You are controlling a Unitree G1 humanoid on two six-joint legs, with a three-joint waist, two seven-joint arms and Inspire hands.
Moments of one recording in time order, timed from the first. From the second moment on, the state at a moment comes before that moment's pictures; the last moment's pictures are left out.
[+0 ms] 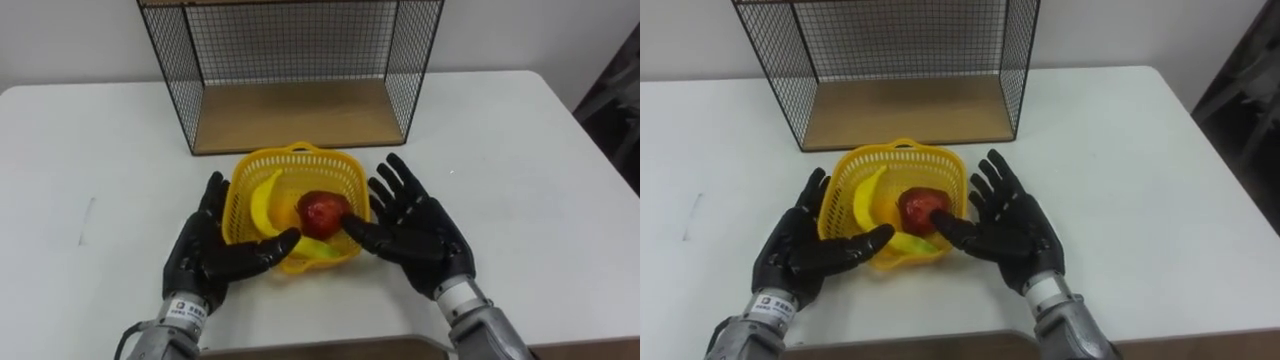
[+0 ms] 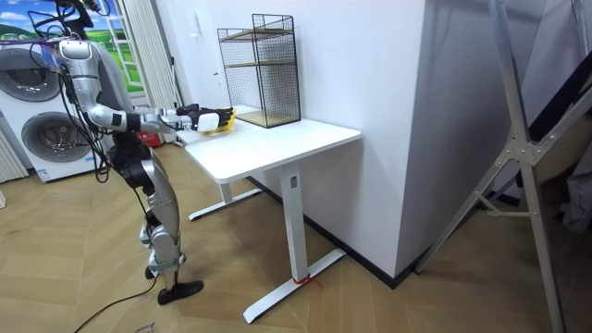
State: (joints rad) left arm 0.22 0.18 -0.21 0.12 -0.56 -0.15 -0.06; right arm 0.13 -0.18 0.22 0.19 0.70 -0.12 0.24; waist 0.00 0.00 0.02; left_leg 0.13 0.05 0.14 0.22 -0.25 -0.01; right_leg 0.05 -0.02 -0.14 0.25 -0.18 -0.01
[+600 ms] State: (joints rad) left arm 0.20 0.18 -0.25 0.12 -0.56 -0.15 -0.06; right arm 0.13 -0.18 0.22 0.19 0.71 -0.14 0.24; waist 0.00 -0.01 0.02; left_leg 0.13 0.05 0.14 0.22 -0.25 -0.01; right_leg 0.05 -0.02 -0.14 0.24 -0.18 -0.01
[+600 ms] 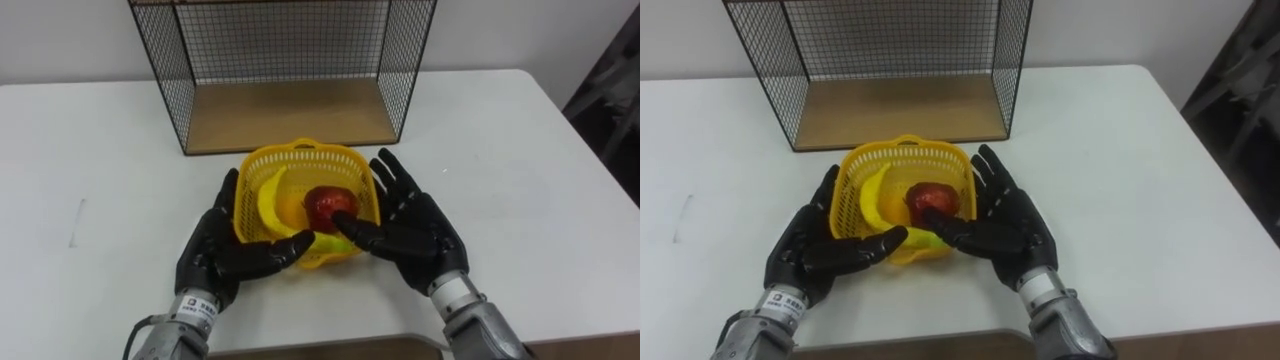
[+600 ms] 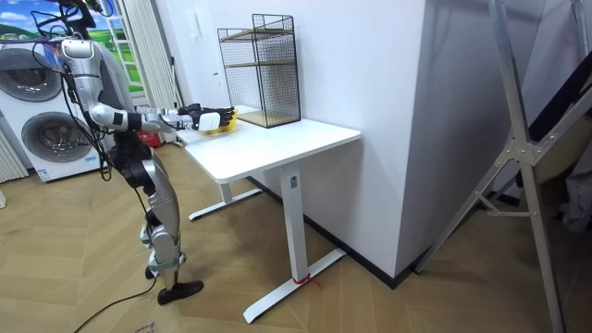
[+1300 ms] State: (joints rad) left arm 0.18 0.16 -0.26 0.12 -0.57 -0.15 -0.06; right arm 0.10 -0.18 0.25 0.23 0.70 -0.18 0.19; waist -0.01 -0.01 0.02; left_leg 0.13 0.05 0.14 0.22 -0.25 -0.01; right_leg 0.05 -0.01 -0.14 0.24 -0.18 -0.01
